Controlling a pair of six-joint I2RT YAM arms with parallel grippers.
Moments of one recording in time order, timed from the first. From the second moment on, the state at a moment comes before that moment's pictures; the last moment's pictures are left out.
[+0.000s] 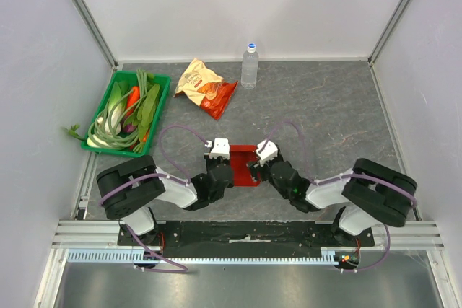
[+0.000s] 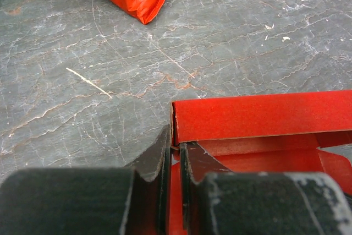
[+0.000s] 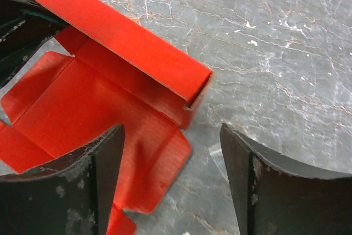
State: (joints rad) left arm -1.11 1.63 0.43 0.82 -1.00 -0.31; right arm 1.00 1.55 0.32 0.91 0.45 0.03
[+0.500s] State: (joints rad) left arm -1.11 1.63 0.43 0.82 -0.99 -0.31; right arm 0.96 1.38 0.22 0.89 0.44 0.04
